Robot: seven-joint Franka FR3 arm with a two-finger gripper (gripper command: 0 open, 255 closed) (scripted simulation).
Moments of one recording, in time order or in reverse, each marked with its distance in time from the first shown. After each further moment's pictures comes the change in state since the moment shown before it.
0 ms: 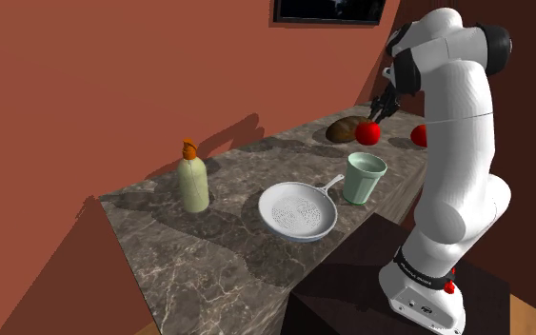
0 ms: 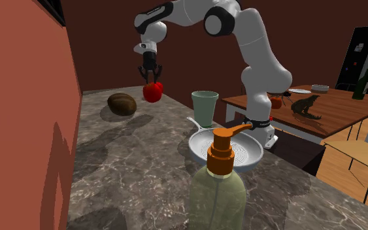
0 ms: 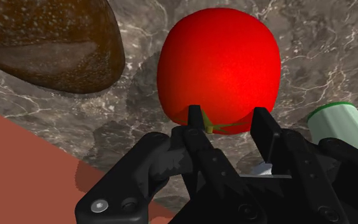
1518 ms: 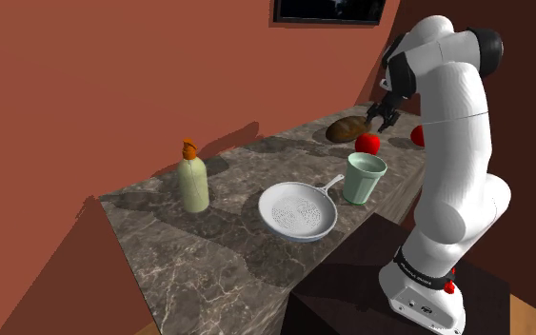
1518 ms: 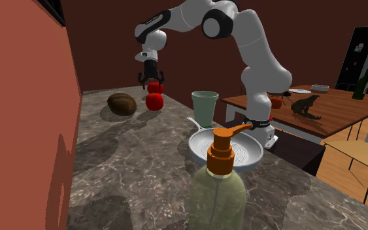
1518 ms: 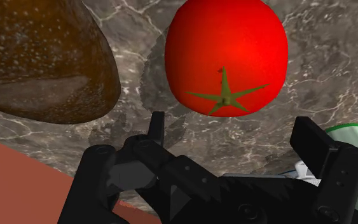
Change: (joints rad) arm 0.000 0.036 0.016 -0.070 0.025 0.077 -0.050
